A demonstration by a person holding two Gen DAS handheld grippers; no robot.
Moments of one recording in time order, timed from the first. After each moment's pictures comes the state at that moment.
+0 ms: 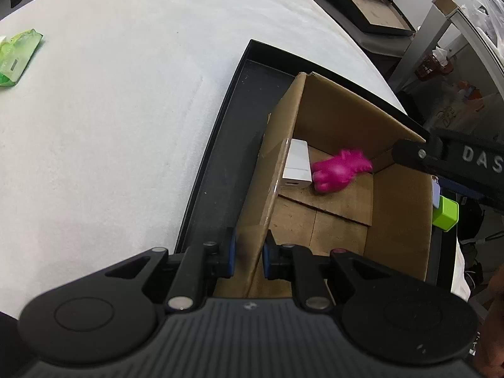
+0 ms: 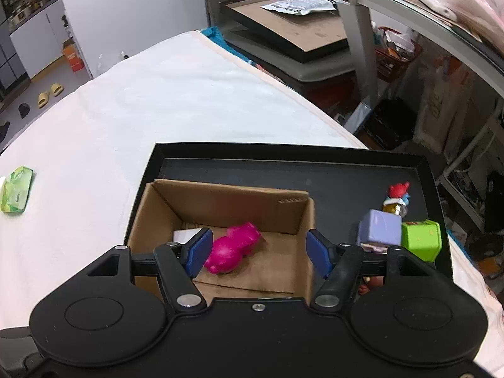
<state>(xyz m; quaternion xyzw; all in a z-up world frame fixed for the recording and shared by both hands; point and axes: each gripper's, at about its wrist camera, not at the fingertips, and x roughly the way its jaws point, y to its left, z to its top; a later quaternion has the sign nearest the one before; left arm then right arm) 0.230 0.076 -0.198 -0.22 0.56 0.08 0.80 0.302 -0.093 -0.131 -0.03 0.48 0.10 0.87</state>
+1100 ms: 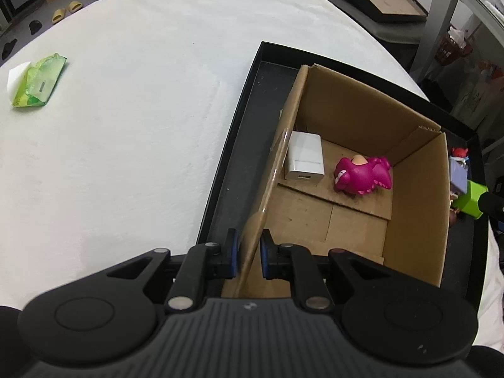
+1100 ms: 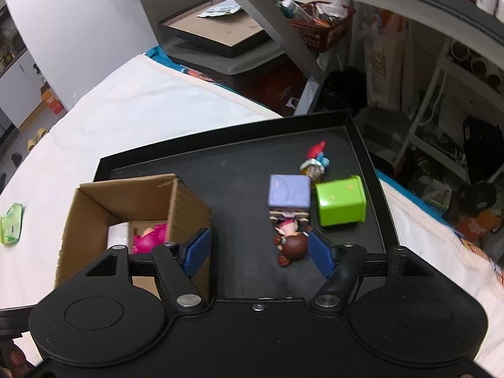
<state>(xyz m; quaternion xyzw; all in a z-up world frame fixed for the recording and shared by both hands) 0.231 0.046 -0.188 -0.14 0.57 0.14 0.80 0.287 -0.221 -0.152 0.06 0.48 0.06 0.87</state>
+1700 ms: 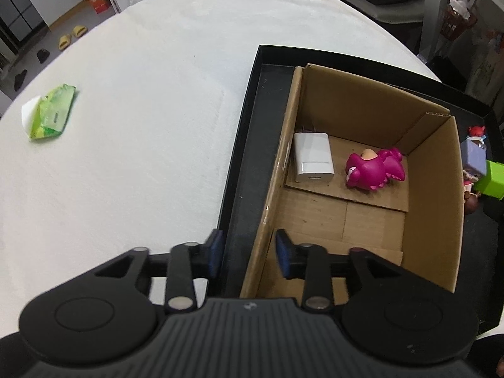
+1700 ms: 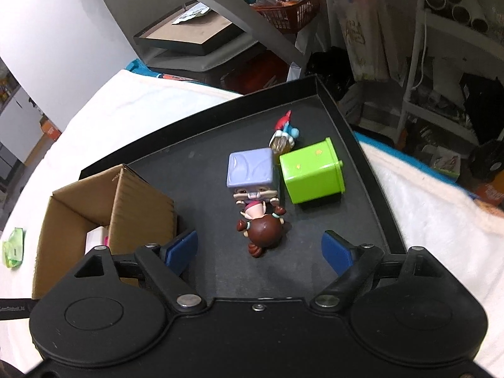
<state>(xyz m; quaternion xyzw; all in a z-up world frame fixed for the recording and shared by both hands) 0.244 0.030 -0.181 -0.06 0.58 0.16 0.80 0.281 -0.261 -0.205 0.14 0.47 0.06 0.87</state>
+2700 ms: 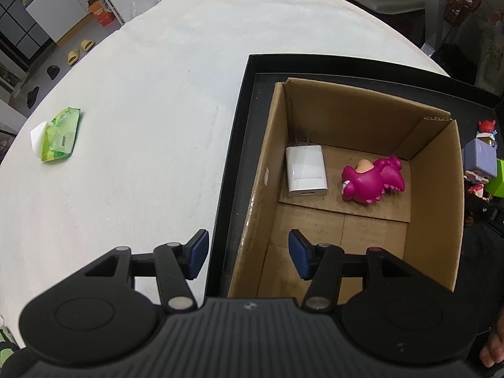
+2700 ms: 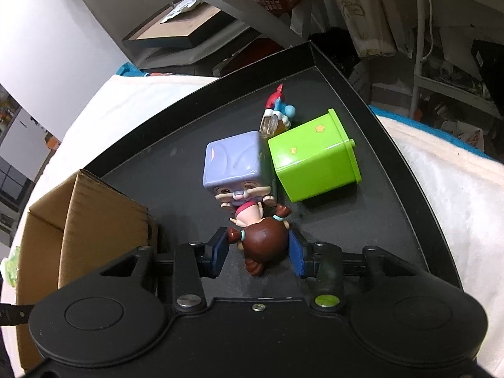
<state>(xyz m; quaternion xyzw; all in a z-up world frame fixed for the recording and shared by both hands) 0.269 0.009 -0.176 -0.01 0.59 0.18 0.79 0.303 -0.270 -0.248 0.19 0.47 0.07 0.86</state>
